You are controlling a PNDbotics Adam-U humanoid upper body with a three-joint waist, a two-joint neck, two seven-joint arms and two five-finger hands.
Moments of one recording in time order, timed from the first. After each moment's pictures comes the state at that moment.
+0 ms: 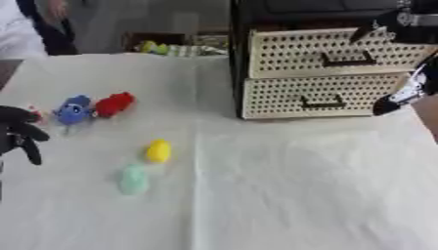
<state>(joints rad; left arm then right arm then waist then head) -0.24 0.29 -0.03 -1.99 -0.05 -0.26 0.08 -0.86 -1.05 0.24 -1.64 0.48 -0.08 0.72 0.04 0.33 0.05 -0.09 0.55</state>
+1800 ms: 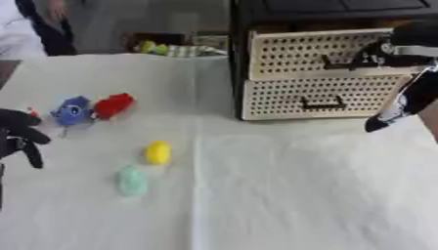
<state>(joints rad) -0.25 0.28 -0.04 -1.99 -0.05 -0.25 0.07 -0.85 -1.02 0.29 -1.56 0.57 -0.11 0.73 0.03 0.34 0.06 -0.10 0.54</state>
